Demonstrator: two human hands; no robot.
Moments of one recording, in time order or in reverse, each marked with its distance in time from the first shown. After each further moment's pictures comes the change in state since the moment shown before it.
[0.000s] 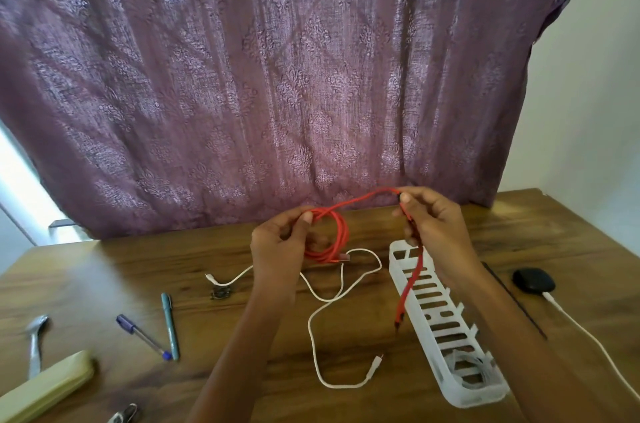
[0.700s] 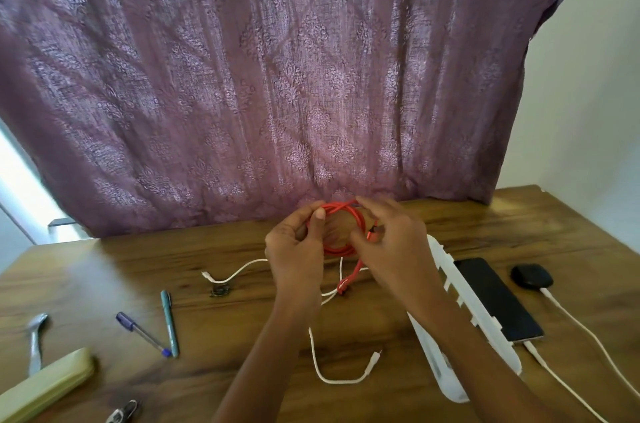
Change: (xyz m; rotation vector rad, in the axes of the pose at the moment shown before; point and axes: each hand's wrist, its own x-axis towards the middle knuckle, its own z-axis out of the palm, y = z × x) left_hand -0.018 0.003 0.026 -0.158 0.102 -0.020; right_hand -0.038 -0.009 0.043 -0.706 0.006 -0.397
